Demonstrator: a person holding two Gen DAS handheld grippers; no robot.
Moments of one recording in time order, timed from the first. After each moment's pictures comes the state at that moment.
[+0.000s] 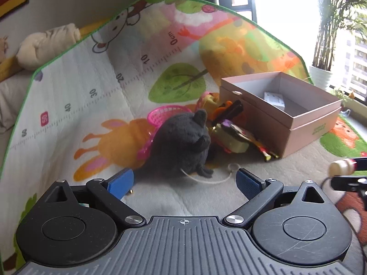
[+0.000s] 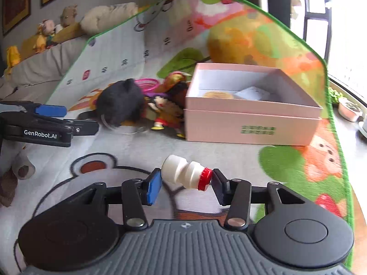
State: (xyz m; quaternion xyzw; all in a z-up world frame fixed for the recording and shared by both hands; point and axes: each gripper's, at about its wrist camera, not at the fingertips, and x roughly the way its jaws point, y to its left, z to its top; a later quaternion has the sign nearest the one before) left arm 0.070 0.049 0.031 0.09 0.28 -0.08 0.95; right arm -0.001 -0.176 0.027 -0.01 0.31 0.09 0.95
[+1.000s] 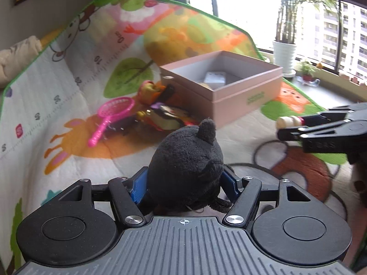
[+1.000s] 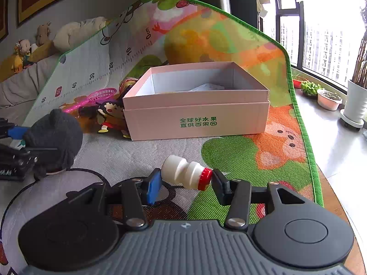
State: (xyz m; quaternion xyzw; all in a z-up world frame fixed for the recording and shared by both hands) left arm 0.003 -0.001 0.035 0.13 0.31 -0.19 0.92; right arm -0.002 -0.217 0.013 0.02 0.30 0.07 0.95
